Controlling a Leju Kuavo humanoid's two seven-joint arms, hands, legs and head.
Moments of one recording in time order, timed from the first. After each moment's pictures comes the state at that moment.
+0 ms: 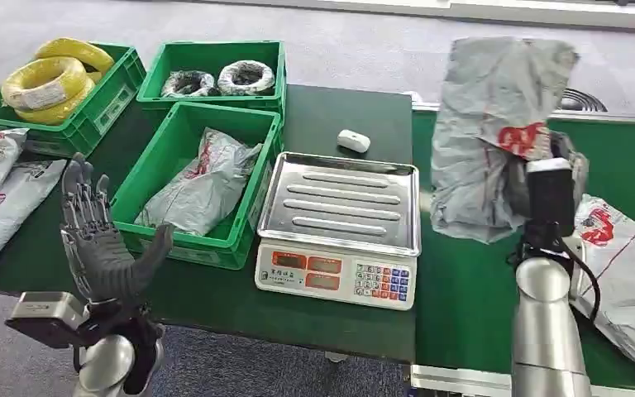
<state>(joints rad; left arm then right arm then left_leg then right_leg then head) -0.14 -0.07 -0.23 -1.69 -0.05 0.39 -0.69 -0.52 -0.05 -0.01 -1.25 0.45 -0.12 -0.32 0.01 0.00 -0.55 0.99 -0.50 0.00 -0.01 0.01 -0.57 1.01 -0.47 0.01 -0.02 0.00</state>
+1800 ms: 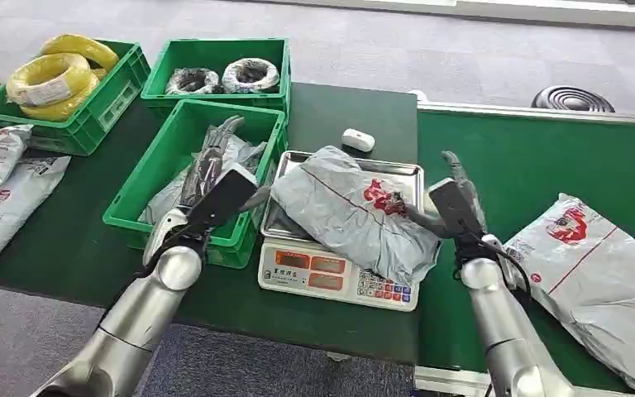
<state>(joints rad) -0.61 -0.06 -0.43 -1.11 -0.58 0.21 -0.20 -0.52 -0.07 0.11 -0.86 0.37 -0.12 -0.43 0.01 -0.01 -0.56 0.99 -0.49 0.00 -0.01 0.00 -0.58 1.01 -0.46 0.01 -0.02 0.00</state>
